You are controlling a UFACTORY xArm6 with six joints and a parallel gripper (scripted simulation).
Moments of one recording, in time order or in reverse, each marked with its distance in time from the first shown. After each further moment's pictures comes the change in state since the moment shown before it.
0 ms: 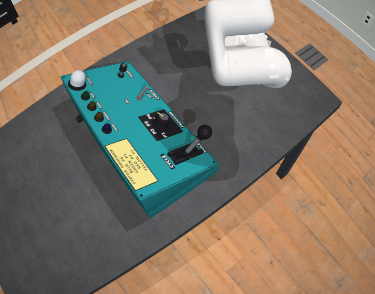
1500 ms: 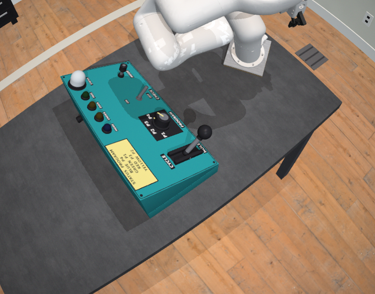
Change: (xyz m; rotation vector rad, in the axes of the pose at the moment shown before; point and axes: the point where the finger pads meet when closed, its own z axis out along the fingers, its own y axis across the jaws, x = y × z) arm -0.192 -0.207 -0.074 -0.098 -0.574 0.059
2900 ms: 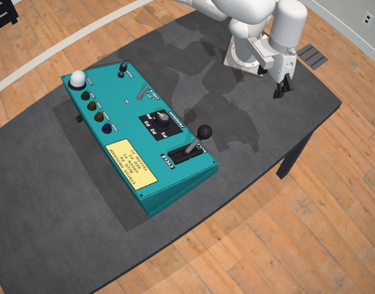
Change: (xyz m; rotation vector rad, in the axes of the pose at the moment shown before) arm 0.178 -0.180 -0.006 0.343 0.261 0.105
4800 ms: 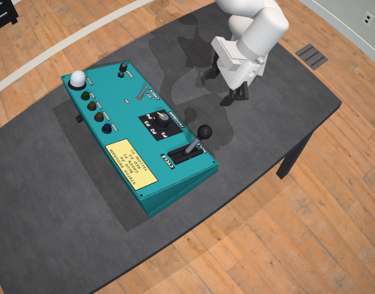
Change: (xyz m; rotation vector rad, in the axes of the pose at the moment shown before) arm 0.149 0.029 0.006 -0.102 0.408 -0.029
